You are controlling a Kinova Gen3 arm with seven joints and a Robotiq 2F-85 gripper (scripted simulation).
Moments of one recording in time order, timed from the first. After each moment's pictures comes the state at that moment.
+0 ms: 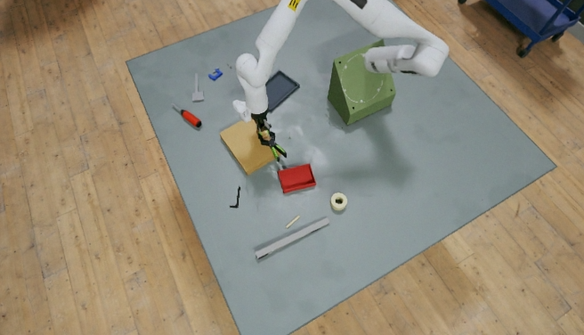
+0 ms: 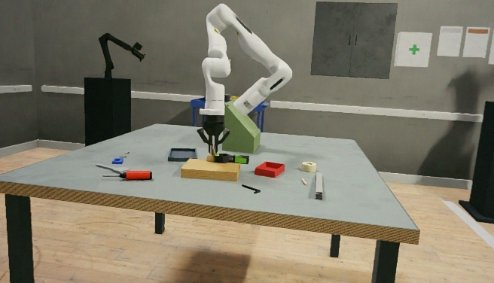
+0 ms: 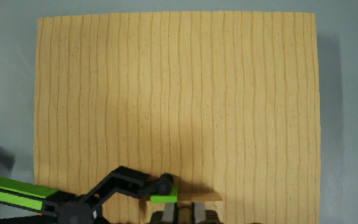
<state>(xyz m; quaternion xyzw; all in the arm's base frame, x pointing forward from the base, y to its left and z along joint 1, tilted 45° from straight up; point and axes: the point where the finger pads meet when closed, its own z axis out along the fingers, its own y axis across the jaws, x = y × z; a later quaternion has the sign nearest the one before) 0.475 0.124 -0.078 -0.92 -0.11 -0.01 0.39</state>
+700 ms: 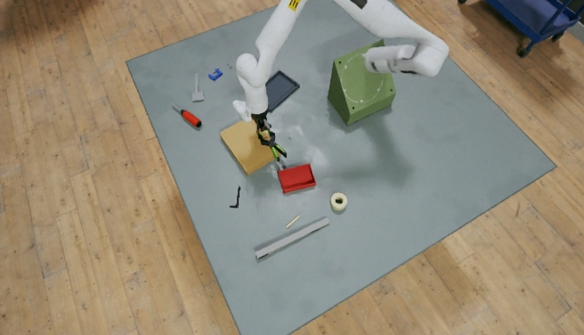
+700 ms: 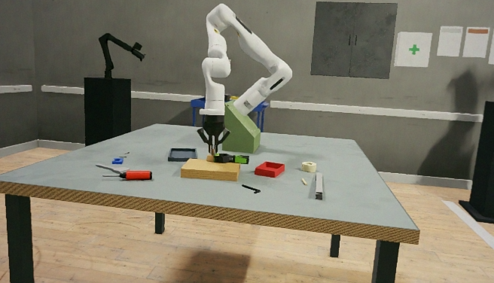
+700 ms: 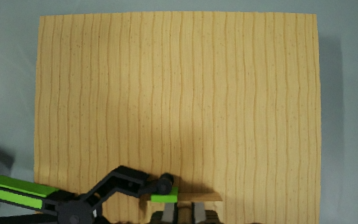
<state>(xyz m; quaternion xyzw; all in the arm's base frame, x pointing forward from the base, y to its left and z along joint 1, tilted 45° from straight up) 0.475 0.124 -0.078 -0.92 -0.11 -0.01 0.39</state>
